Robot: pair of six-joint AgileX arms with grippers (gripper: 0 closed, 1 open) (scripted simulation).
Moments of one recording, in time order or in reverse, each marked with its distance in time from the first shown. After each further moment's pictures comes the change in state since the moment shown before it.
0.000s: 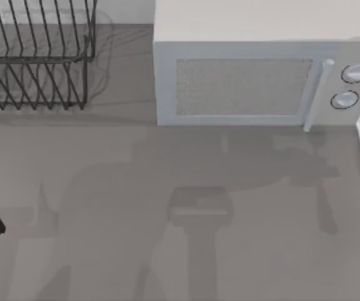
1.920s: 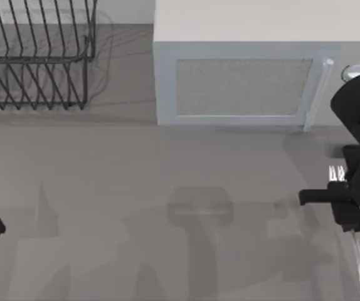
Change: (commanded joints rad) left arm 0.000 0.000 0.000 0.000 0.000 0.000; right arm 0.402 -0.318 -0.825 0.379 -0.059 0.254
